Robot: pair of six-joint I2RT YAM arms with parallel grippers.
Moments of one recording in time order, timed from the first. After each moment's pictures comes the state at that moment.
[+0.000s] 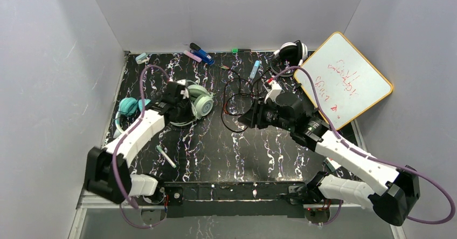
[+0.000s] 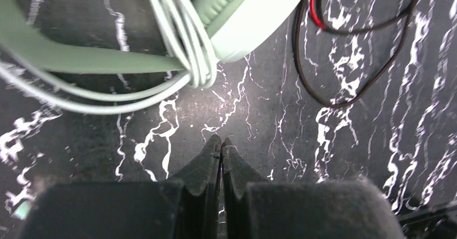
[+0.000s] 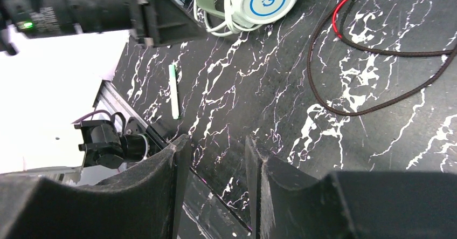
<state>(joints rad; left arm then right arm) -0.36 1.25 0.93 -0.58 0.01 -0.50 0.80 1.05 0.85 -0.21 -0.16 0.67</state>
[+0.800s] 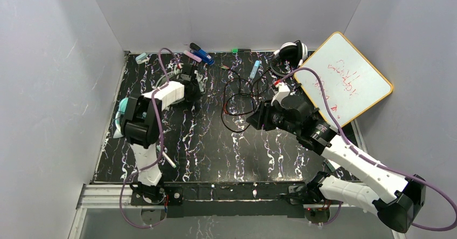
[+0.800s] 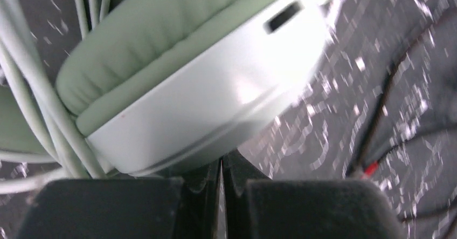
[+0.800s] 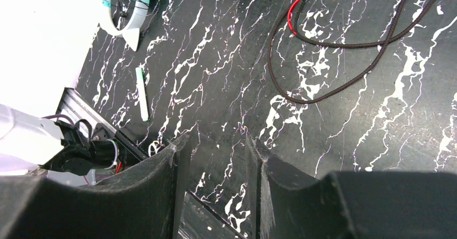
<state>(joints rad) -0.32 1.90 1.29 -0.37 -0.12 -0.48 0.80 0.95 0.85 -0.34 -0.04 0.60</state>
